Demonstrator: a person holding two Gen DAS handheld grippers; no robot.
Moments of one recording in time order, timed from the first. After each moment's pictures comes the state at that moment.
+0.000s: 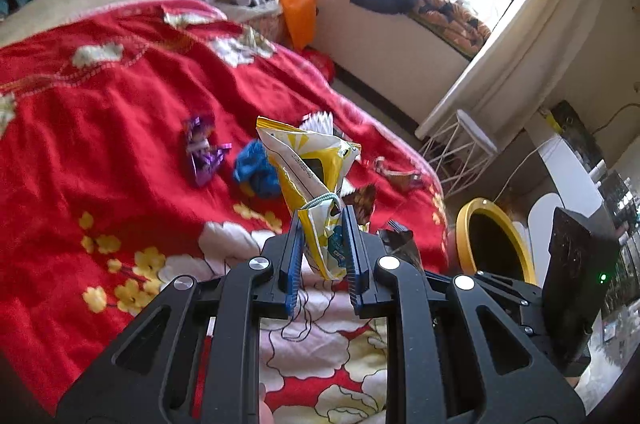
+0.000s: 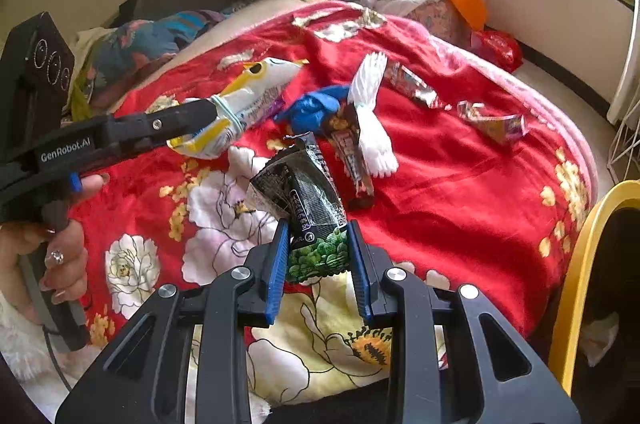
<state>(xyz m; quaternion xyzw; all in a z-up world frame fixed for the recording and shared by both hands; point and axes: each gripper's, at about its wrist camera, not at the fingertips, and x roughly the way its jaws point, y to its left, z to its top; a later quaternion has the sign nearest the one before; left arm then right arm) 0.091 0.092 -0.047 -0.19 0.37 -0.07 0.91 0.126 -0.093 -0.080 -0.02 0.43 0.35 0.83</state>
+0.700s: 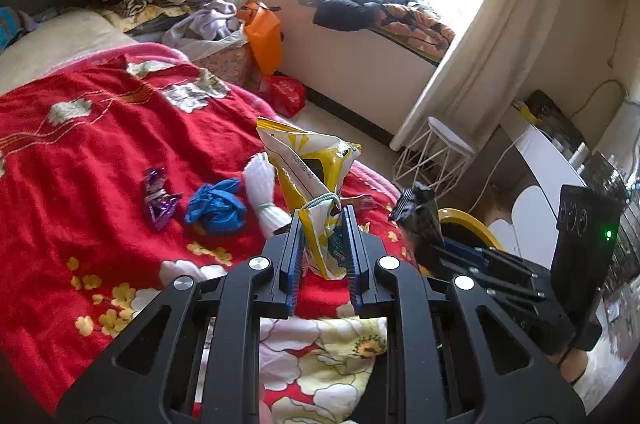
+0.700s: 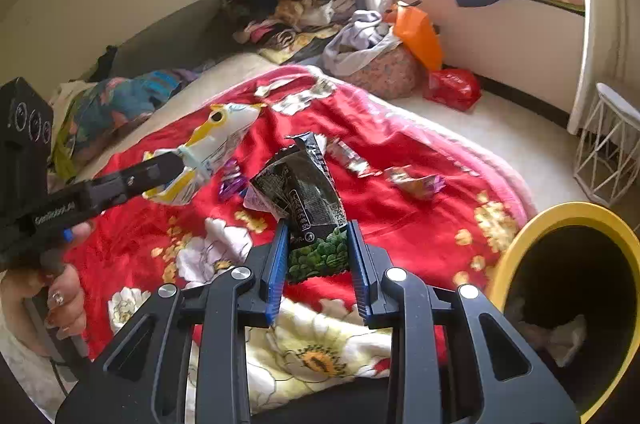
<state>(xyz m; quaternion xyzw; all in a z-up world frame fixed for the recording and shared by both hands) 0.091 0.049 -0.007 -0.15 0.33 -0.11 0.93 0.131 -0.155 -0.027 0.03 0.36 0.29 0.89</state>
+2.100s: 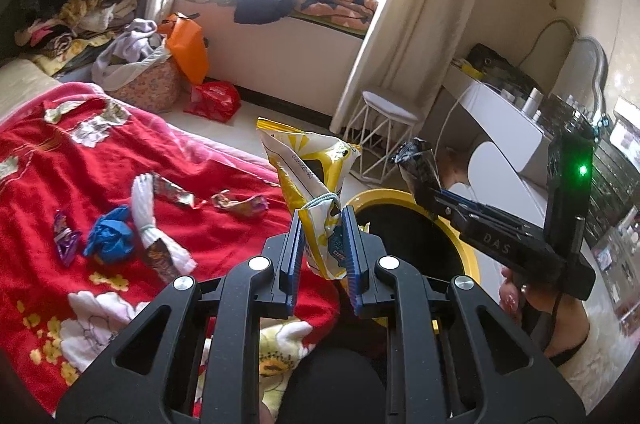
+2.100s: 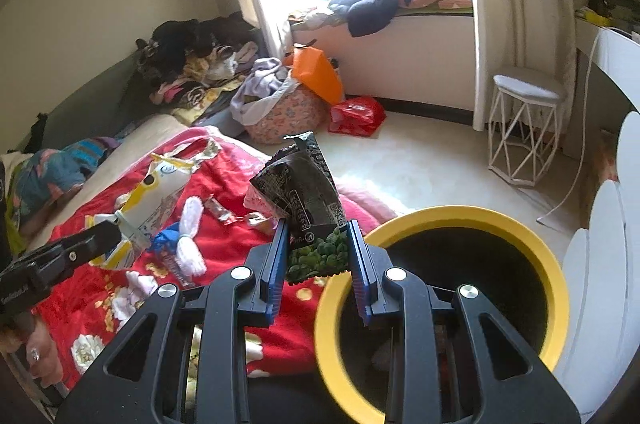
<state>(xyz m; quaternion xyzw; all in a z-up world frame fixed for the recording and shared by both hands) 0.103 -0.060 0.004 -0.08 0.32 -0.21 0.92 0.128 -0.281 -0.014 0.08 0.32 0.13 0.94</state>
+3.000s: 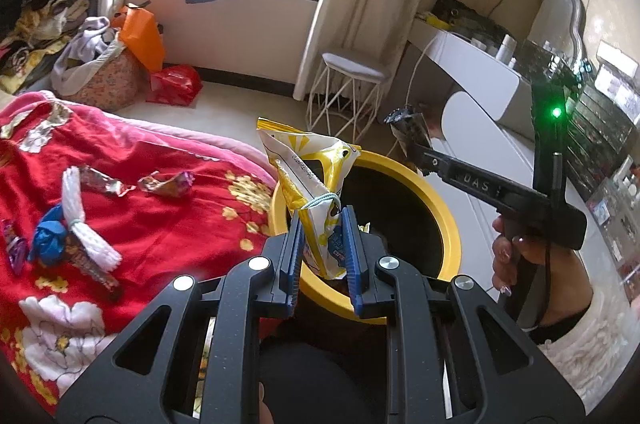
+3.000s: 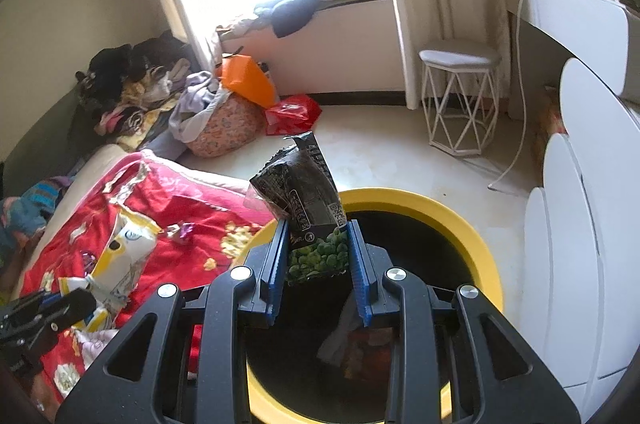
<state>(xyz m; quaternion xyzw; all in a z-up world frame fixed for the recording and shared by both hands) 0.107 -0.136 -0.028 -0.02 0.36 -0.27 0.89 0.129 -0.364 -0.048 0.14 0.33 0.02 0.93</state>
